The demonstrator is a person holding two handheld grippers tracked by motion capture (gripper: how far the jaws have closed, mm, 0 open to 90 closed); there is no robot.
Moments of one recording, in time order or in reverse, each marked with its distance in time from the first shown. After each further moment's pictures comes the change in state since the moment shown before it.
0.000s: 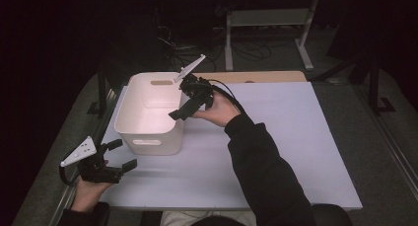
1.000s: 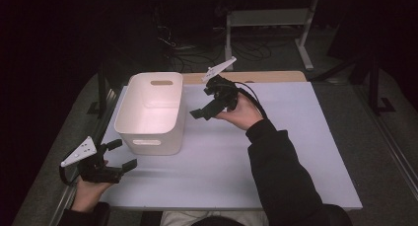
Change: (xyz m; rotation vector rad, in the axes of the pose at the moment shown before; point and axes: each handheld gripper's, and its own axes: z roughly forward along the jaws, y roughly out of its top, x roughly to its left) left arm 0.000 0.000 0.000 0.001 0.008 0.000; right arm -0.017 -0.045 -0.040 -0.070 -0.037 0.048
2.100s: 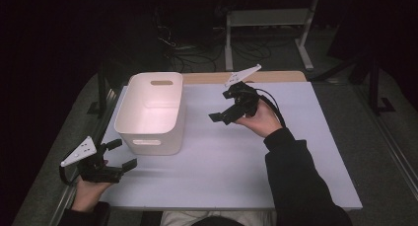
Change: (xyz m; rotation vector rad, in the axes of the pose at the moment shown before) left arm 0.000 0.000 0.000 -0.001 0.004 0.000; right arm -0.010 -0.043 -0.030 -0.038 -0.043 0.048
